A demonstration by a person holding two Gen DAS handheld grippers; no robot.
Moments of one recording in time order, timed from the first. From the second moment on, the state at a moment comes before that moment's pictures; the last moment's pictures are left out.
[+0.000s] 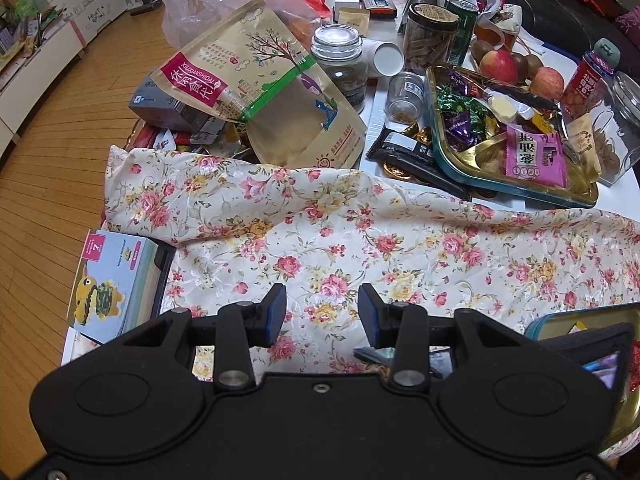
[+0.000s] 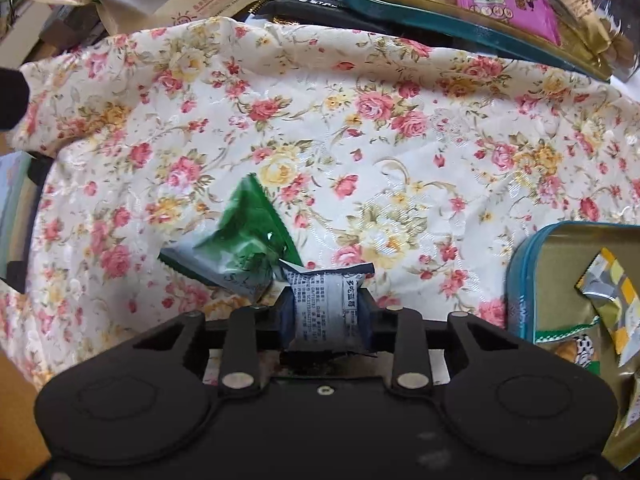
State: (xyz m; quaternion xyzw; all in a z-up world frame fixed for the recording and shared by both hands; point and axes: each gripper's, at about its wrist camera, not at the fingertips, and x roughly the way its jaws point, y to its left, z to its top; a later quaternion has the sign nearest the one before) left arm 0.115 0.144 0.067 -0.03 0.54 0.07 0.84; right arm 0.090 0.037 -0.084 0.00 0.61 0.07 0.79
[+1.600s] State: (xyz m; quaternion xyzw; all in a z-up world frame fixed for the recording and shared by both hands) left arm 0.120 0.082 -0.068 0.05 0.60 -0.02 0.80; right arm 0.103 -0.057 0.014 0.19 0.55 0.07 0.81
